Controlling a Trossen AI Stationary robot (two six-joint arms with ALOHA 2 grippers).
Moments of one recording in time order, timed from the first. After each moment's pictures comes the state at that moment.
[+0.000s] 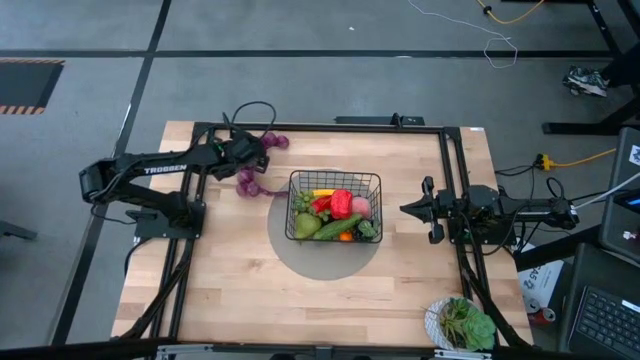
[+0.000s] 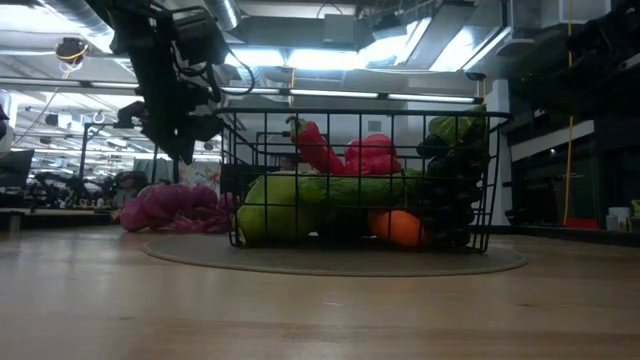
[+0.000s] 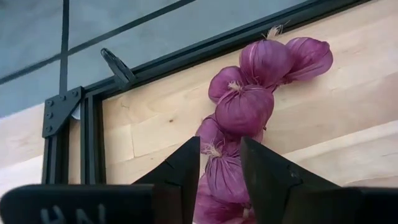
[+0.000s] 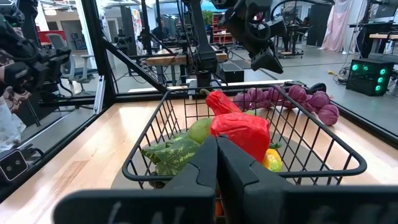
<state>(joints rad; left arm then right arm) 0.45 1.21 0.74 -0.53 -0.71 -0.58 0.03 0.01 0.02 -0.01 0.01 0.07</state>
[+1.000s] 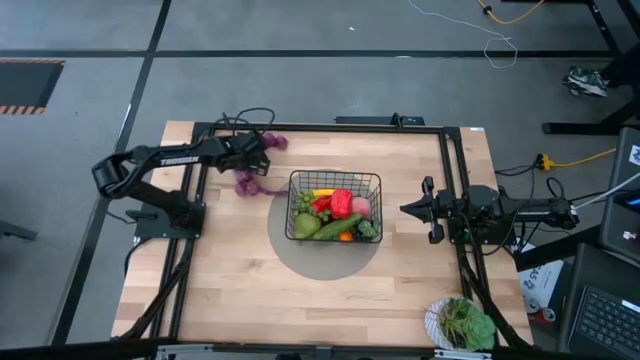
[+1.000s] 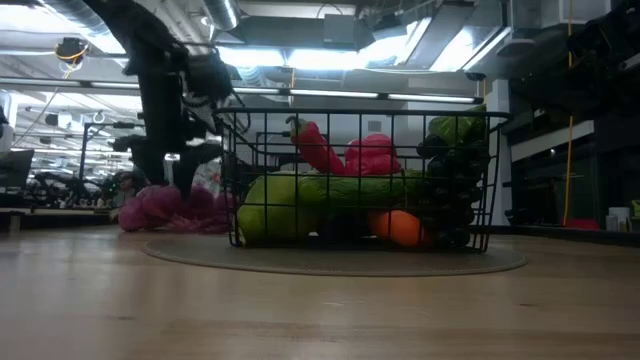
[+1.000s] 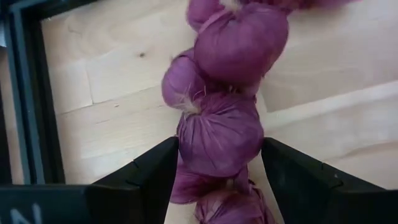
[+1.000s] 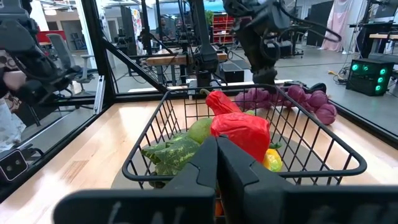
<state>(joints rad) 0.59 1.34 0.74 -0.56 -0.43 -0.65 0.03 0.01 0.02 -0.01 0.01 0.07</state>
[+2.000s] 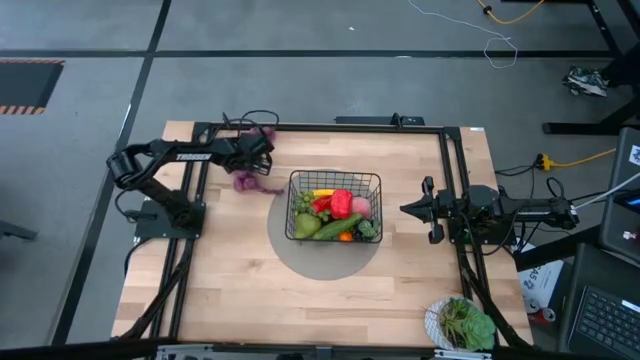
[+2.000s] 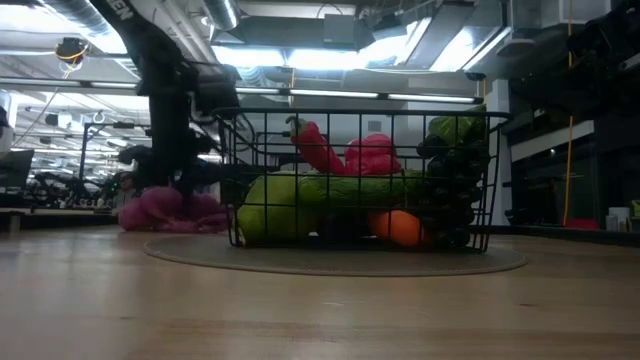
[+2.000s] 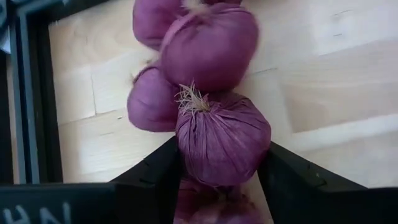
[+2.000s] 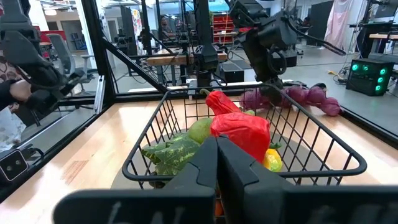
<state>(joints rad) 0.60 1.48 0.74 -0.48 -0.50 -0.65 0.03 0.01 0.02 -0.01 0.01 0.07</state>
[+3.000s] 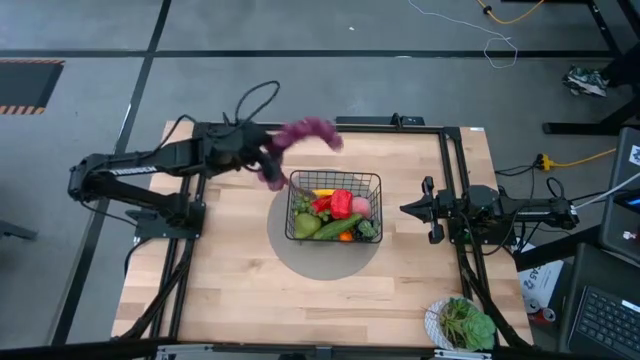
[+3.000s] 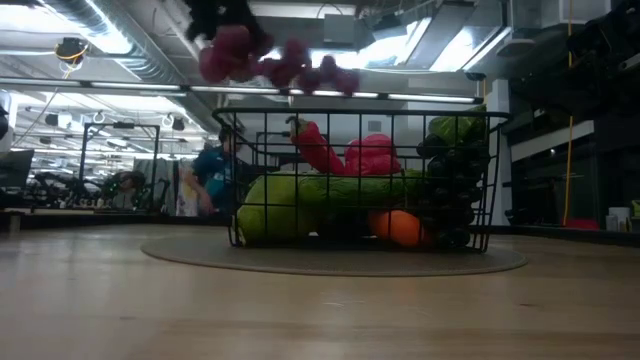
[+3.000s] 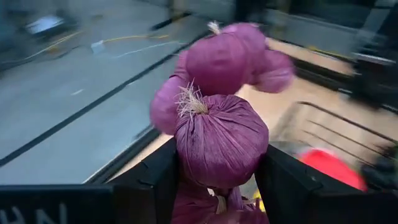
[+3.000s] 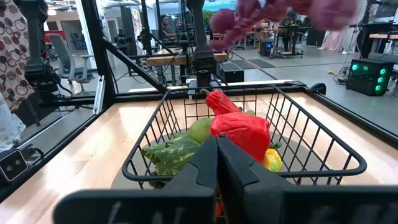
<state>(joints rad) 0.18 1.06 1.05 -0.36 -0.50 -0.21 0.03 0.01 0.02 -0.01 0.01 0.07</state>
